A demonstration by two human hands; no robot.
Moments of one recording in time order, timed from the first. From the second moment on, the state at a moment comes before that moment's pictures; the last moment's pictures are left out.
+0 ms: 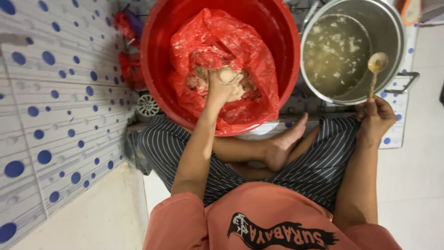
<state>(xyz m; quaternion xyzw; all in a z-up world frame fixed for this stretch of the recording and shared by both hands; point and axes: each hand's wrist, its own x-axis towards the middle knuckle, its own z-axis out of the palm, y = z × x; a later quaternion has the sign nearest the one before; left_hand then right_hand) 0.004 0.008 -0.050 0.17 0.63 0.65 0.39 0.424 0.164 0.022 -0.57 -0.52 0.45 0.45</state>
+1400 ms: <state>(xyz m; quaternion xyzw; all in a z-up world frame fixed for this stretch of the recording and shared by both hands) -0.004 0.007 0.000 0.27 0.62 0.61 0.40 0.315 0.112 0.102 -0.50 -0.58 0.51 0.39</state>
